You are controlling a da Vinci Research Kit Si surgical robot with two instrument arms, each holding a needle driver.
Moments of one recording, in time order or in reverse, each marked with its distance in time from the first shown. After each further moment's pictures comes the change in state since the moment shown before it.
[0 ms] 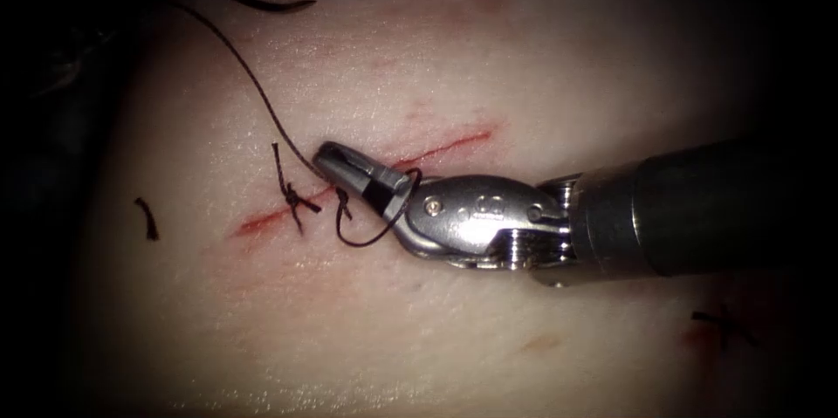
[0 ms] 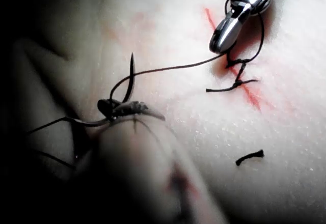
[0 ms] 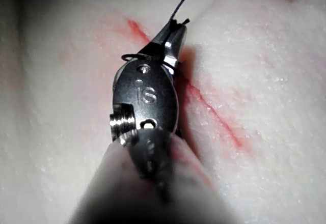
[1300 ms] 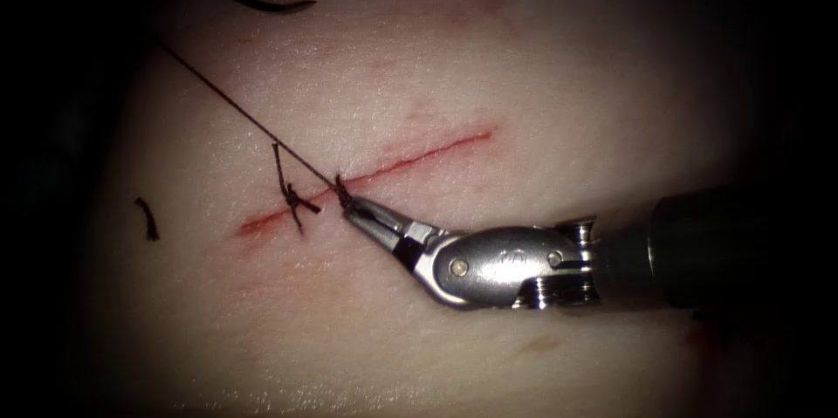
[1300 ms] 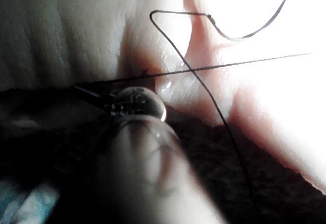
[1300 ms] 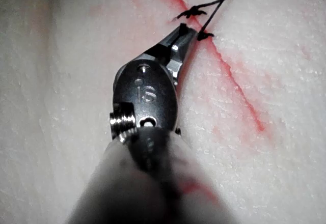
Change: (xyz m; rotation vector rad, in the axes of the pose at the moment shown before) right arm -0.004 -0.002 -0.004 0.060 -0.004 -0.153; left arm -0.014 -0.014 0.000 0.668 -0.144 -0.499
